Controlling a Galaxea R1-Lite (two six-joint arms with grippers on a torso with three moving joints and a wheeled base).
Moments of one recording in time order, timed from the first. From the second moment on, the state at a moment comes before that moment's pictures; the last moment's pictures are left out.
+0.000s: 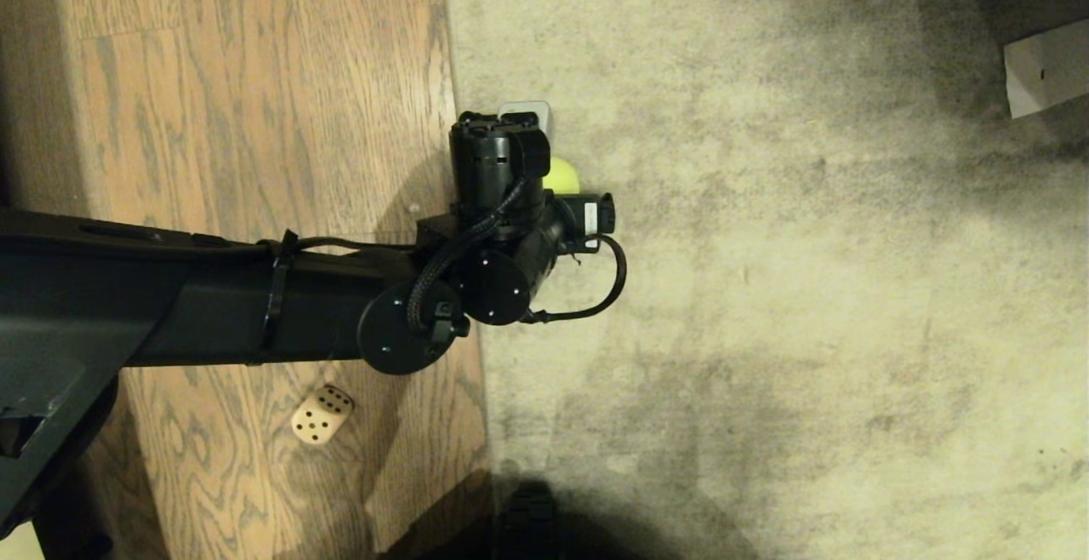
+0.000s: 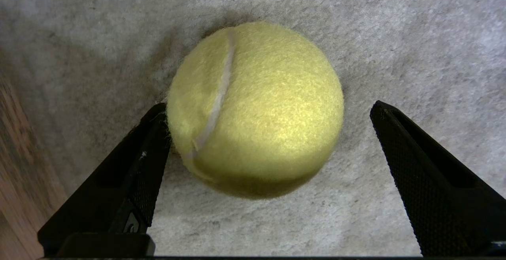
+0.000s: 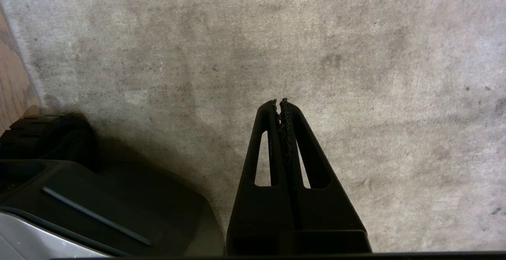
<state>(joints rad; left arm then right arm) -0.88 2.16 -1.74 -0.43 0.58 -0.08 0.00 0.00 0.00 0.00 -0.01 0.02</state>
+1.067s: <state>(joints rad) -0.85 2.22 -1.82 -0.43 0.58 -0.02 0.00 0.00 0.00 0.00 -0.01 0.02</state>
